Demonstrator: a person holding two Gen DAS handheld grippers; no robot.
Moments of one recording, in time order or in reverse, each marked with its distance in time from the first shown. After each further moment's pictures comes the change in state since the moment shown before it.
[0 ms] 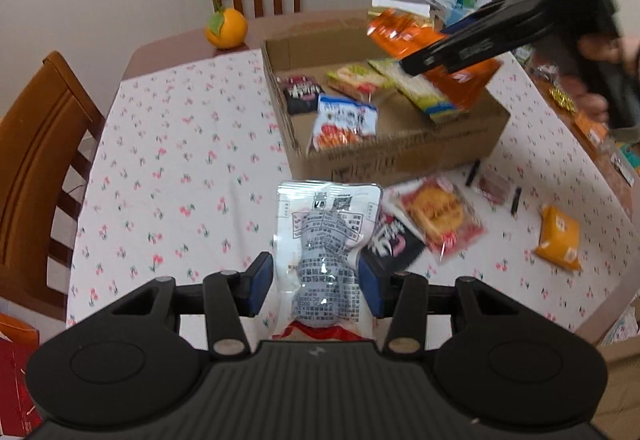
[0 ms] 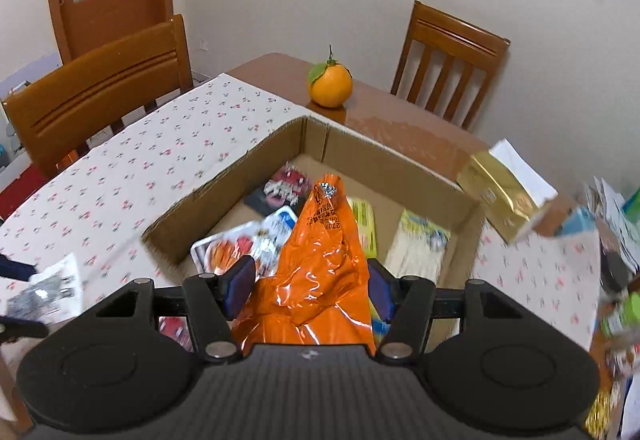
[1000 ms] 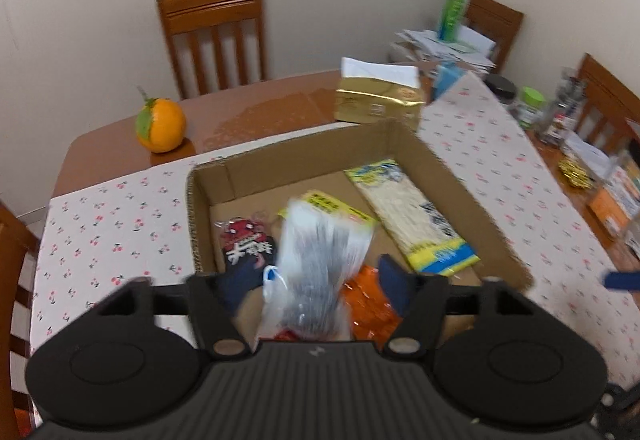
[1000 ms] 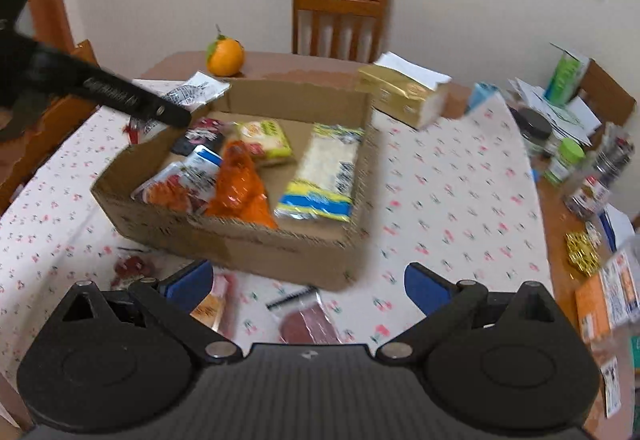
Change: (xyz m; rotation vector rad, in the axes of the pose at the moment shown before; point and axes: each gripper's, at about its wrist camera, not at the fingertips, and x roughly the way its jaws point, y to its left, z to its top) left arm 0.090 -0.039 0.143 0.055 -0.107 -0.031; right arm -0.063 -0.016 -0.121 0.341 0.020 -0.199
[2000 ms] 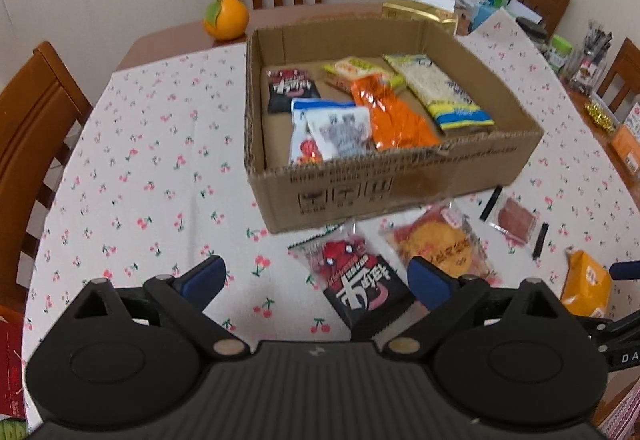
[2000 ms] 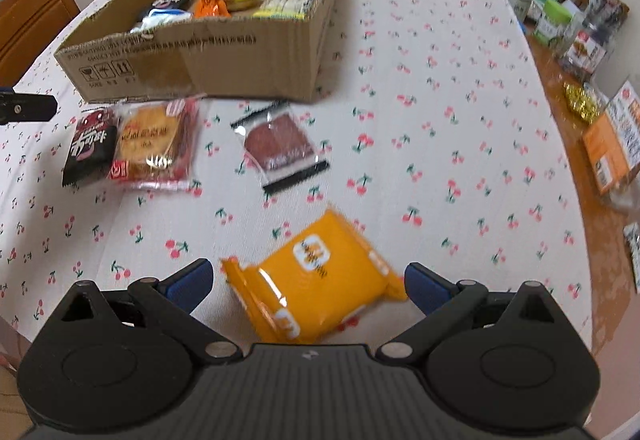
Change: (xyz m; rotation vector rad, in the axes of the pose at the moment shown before) left arm -0.042 -0.014 -0.126 -0.121 0.121 0.112; right arm 0.023 -0.014 -0.100 0.091 0.264 -0.001
